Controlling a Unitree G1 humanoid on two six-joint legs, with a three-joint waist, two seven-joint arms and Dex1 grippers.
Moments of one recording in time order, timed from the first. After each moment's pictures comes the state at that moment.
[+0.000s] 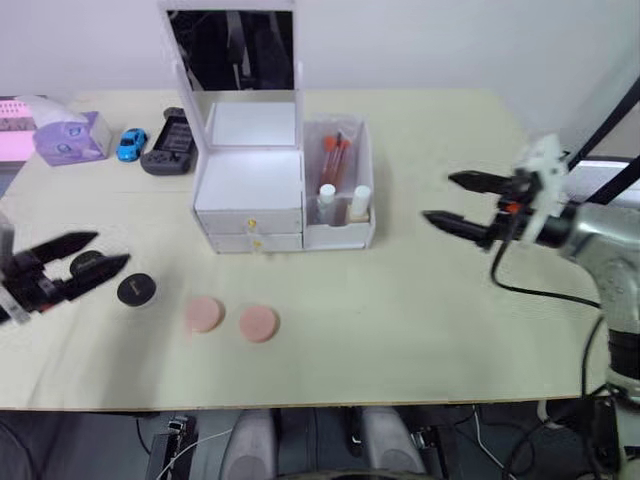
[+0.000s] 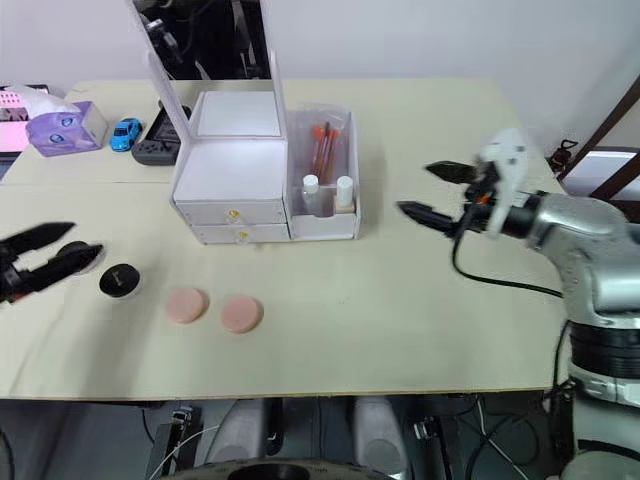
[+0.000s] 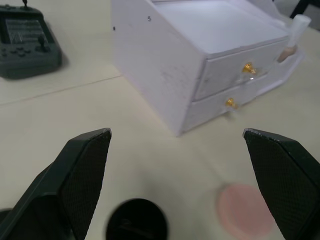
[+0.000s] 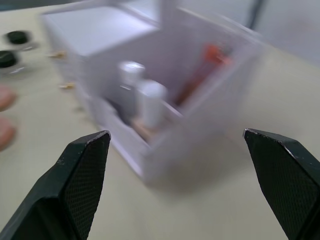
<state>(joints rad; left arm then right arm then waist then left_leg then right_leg) 0.17 0.82 0.75 -0.26 -0.78 0.66 -0.97 -0.52 -0.79 -0.14 -0.22 0.53 0.64 0.96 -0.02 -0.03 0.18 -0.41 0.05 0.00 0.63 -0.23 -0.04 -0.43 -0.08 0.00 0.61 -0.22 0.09</state>
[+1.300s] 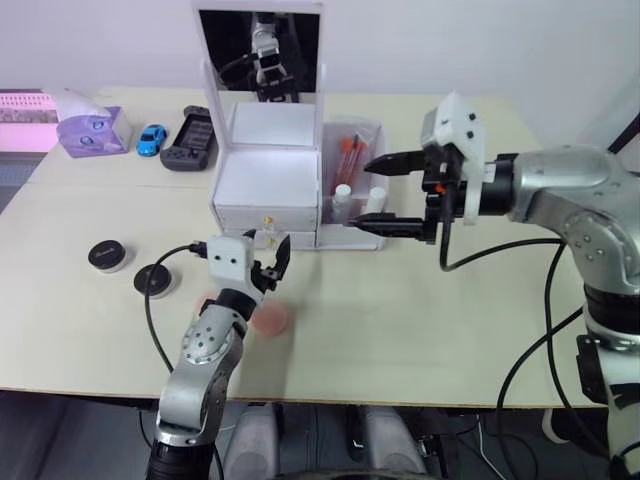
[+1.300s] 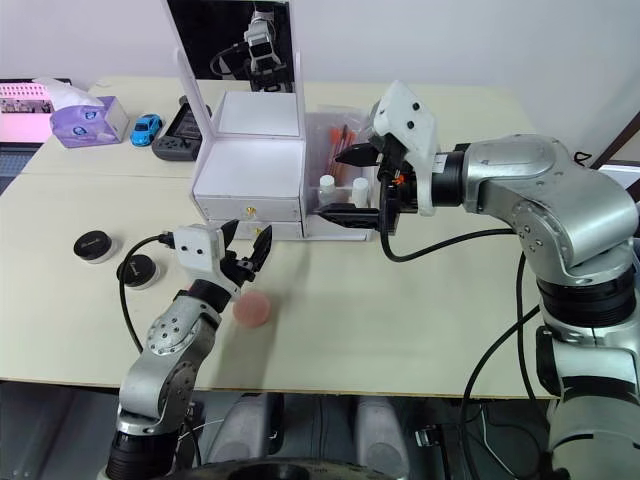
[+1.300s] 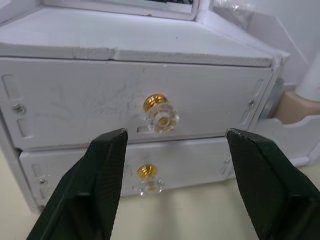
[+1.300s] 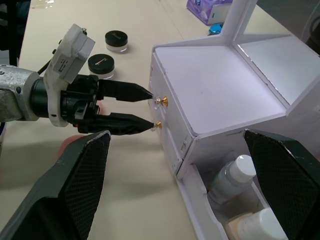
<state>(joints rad) -0.02 0.07 -0.09 -0.47 -0.17 0.36 -0.10 -0.85 -0.80 0.07 -0.39 0.63 0.98 0.89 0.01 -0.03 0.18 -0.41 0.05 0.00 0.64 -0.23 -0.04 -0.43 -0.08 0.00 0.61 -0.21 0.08</state>
